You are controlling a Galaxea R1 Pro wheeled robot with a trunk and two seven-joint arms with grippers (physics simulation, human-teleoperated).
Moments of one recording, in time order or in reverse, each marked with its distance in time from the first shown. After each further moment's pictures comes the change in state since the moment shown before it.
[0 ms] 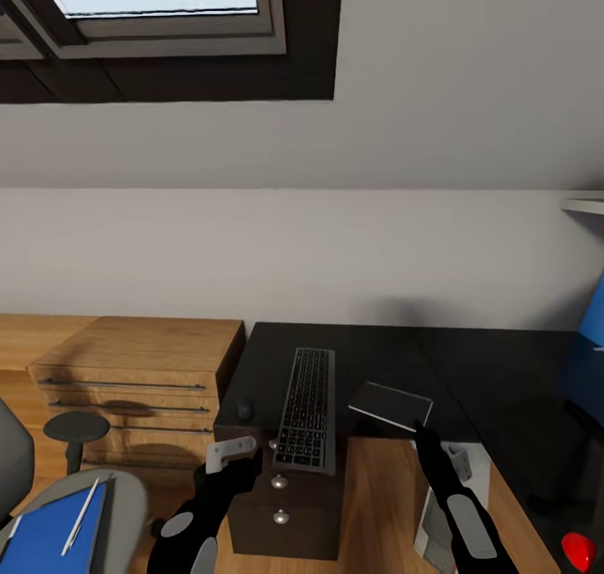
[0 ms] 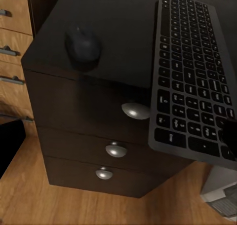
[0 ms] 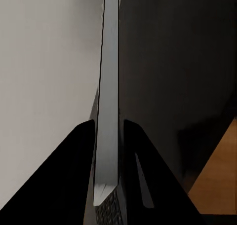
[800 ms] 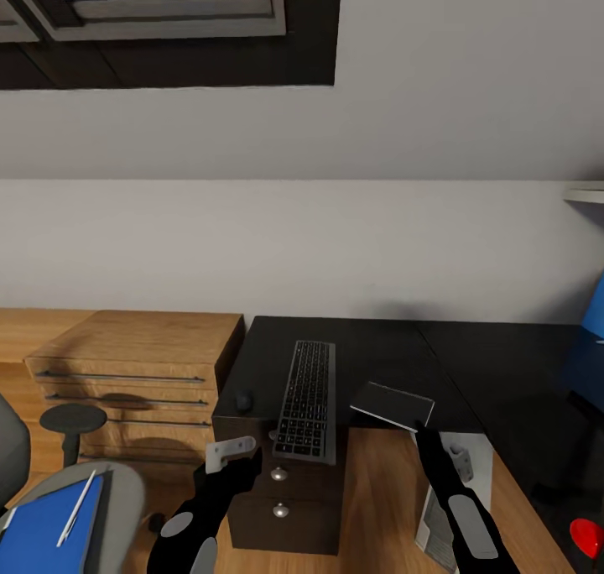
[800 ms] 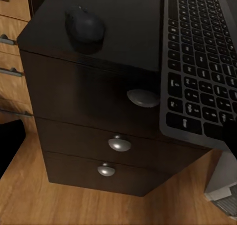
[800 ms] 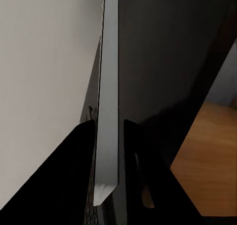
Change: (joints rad) left arm 0.000 0.000 0.001 -0.001 0.000 0.000 0.000; right arm 0.000 -0.002 -0.008 0.000 0.000 0.000 -0.001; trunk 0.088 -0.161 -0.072
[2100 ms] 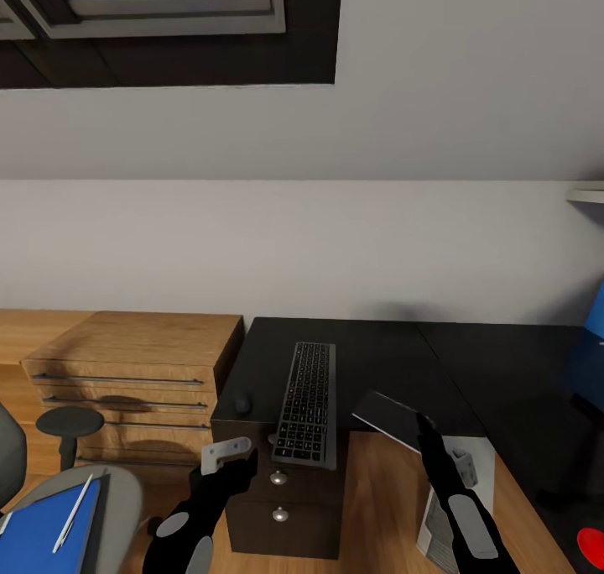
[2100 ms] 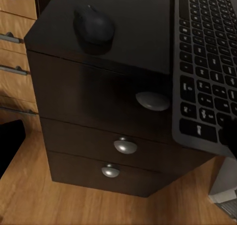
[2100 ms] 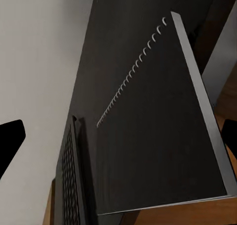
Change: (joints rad) left arm 0.000 0.003 0.024 0.009 0.003 0.005 -0.004; right arm 0.000 0.000 0.001 -0.002 -0.003 -0.030 -0.073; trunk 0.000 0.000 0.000
